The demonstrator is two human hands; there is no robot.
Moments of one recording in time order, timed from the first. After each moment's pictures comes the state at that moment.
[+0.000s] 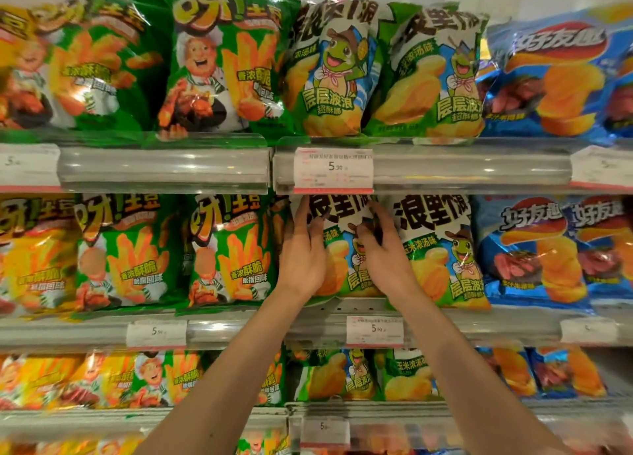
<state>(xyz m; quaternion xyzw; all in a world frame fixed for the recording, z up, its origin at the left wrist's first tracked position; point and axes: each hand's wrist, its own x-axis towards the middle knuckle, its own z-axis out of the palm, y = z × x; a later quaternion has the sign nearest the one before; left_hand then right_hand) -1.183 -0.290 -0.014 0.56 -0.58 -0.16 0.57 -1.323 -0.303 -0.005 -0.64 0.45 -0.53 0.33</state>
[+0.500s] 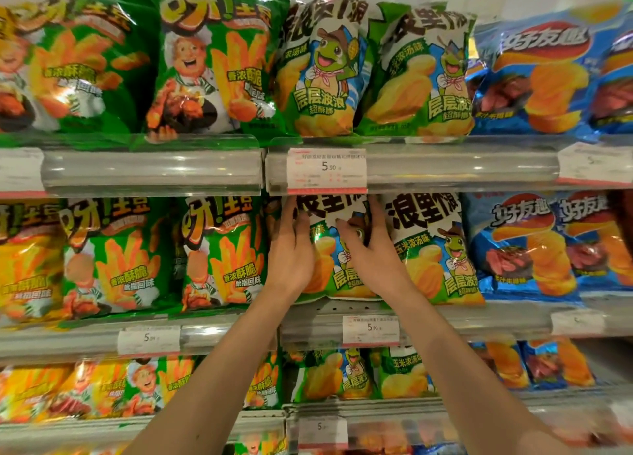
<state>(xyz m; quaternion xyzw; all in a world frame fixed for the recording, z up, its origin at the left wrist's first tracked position) -1.175 -0.290 -0.010 0.54 -0.56 -0.19 0.60 -1.320 -0.296 0.000 -0.65 0.46 -0.51 0.31</state>
